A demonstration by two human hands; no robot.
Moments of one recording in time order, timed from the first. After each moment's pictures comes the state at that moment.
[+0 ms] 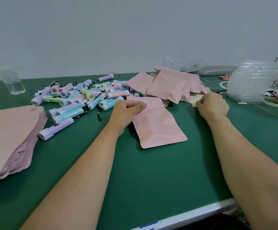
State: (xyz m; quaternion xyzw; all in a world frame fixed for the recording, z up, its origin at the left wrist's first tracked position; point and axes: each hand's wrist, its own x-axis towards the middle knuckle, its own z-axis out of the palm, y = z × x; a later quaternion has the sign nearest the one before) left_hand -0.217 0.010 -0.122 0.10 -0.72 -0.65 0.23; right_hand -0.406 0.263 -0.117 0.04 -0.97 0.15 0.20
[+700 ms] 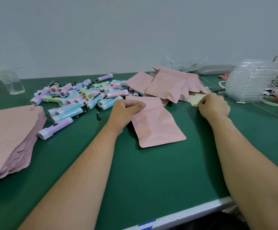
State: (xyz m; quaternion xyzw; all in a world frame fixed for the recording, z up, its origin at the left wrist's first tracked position) left_hand -0.219 0.009 -0.123 0.09 -0.72 -0.64 0.23; right_hand -0.393 0.271 -0.112 0.03 -0.97 0.18 0.17
